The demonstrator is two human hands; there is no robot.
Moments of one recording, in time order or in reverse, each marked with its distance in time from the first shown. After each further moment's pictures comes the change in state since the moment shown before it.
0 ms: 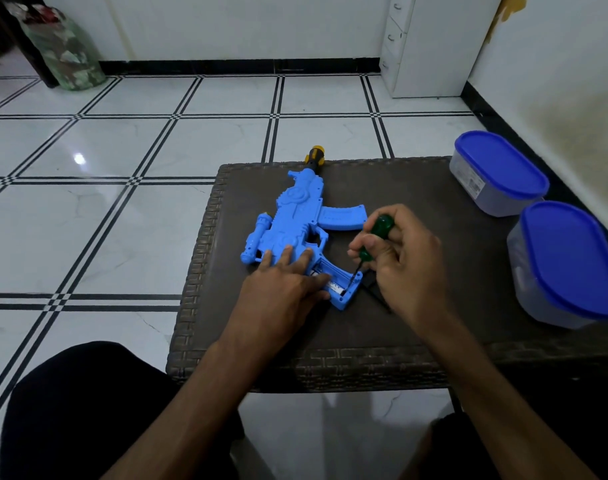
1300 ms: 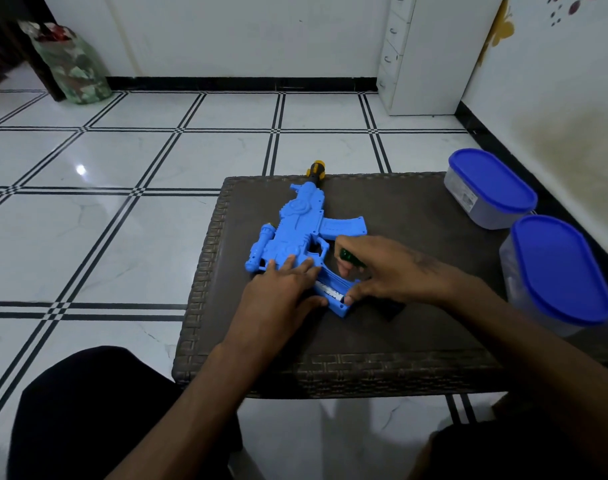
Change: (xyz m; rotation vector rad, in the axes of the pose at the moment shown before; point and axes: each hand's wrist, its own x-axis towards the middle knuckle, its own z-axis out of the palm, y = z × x) left_hand 0.000 -0.008 0.005 -0.186 0.085 -0.053; right_hand 0.051 0.011 -0.012 -0.642 -0.815 -0.246
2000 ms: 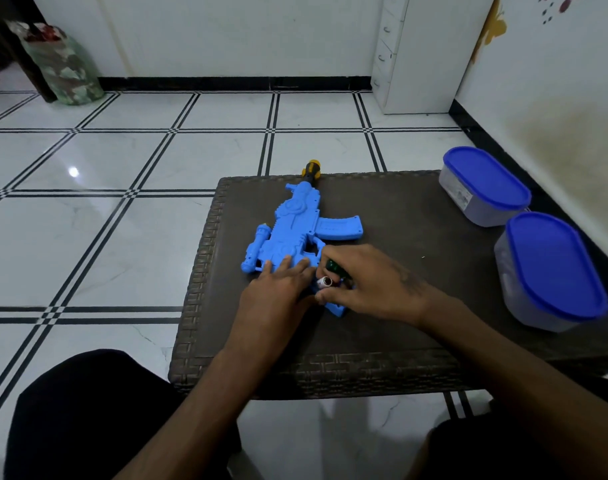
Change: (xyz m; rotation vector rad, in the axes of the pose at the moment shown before) left_hand 0.001 0.000 0.010 -0.046 0.087 -0.002; right_hand 0.000 -0.015 0.025 0.039 0.257 -0.081
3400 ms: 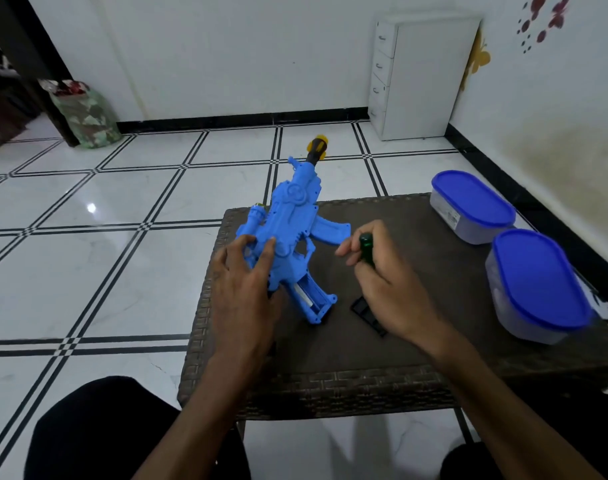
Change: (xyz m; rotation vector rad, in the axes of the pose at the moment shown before) left_hand 0.001 -0.012 -0.021 0.099 0.561 -0.136; right_hand -0.026 -0.044 -0.027 0.479 0.455 0.230
